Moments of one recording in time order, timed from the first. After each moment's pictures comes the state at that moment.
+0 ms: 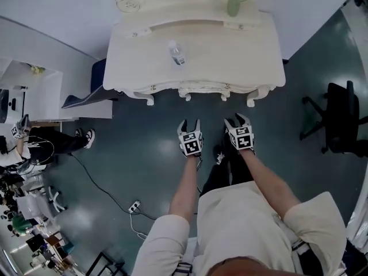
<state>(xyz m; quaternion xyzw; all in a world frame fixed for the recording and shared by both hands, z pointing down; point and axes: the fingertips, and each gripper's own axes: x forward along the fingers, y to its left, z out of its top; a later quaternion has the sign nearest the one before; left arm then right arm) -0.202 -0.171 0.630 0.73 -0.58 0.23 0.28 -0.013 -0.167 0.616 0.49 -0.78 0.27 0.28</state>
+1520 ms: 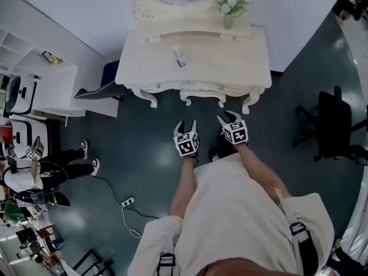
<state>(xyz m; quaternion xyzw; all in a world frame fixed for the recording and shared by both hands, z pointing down) -0.193 -0.104 0.495 0.72 -0.61 0.16 0.28 -0.030 -0.130 0.498 0.44 -0.84 0.24 0.22</state>
